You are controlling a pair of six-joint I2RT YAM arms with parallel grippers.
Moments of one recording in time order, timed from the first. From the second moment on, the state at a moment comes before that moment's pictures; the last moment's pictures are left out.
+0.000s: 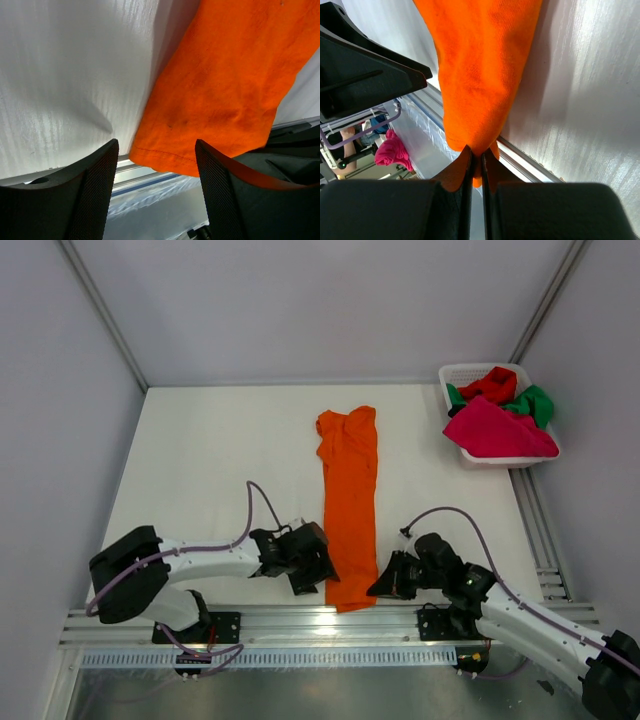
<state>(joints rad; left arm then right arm) -1.11 1.42 0.69 -0.36 0.03 -1.47 0.74 0.58 0.11 -0.27 -0.44 1.08</state>
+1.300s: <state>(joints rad) -1.24 1.59 0.87 -0.40 -0.08 -1.56 0.74 0.58 0.16 -0.38 -0.39 1.06</state>
